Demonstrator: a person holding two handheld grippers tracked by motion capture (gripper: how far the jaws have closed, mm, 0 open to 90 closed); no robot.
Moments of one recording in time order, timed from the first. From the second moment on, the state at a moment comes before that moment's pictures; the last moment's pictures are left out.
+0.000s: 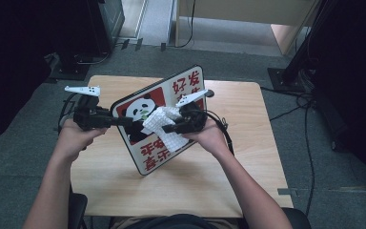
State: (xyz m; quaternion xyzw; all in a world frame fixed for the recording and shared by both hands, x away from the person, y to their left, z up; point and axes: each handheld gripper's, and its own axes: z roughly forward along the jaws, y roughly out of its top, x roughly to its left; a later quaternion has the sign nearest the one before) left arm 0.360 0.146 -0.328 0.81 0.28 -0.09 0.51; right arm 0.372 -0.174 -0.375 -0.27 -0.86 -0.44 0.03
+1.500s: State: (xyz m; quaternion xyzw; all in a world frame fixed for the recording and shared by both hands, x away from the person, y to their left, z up) left arm 0.359 0.146 -0.327 0.81 0.28 -0.09 0.51; right arm 0.355 -0.193 -0.466 -0.30 -0.86 -0.41 0.07
